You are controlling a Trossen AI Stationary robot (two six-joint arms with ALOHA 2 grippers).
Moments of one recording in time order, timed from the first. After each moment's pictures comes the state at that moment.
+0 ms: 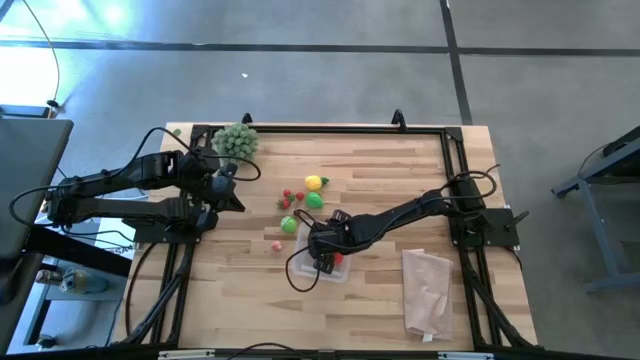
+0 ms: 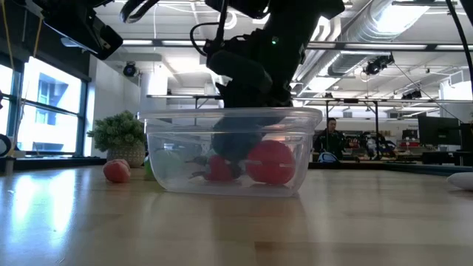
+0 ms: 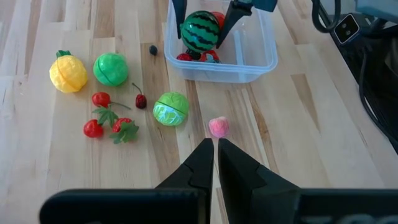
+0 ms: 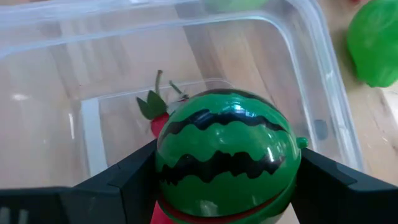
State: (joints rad) left arm 0.37 0.74 0.79 -0.91 0.37 0.26; right arm 0.24 2.06 1.49 -0.59 0.28 0.52
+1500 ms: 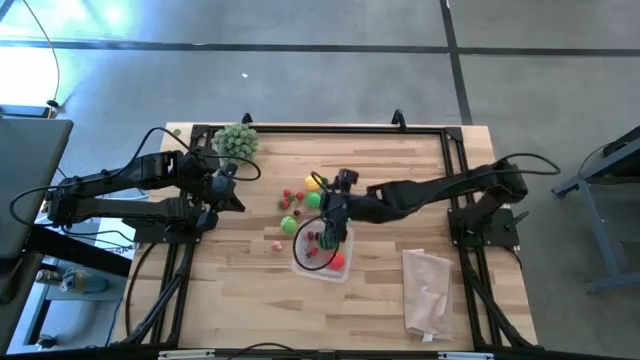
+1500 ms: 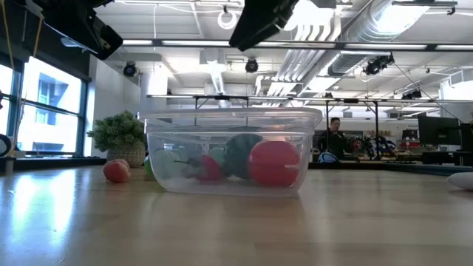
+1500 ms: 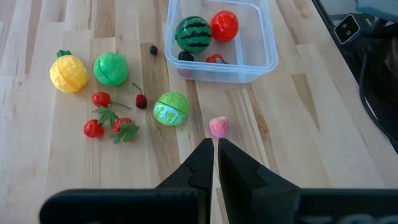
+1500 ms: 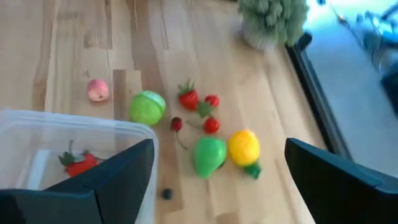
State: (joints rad) left arm 0.37 0.74 0.79 -0.91 0.37 0.26; right arm 0.16 1.71 1.49 -0.60 0.47 0.00
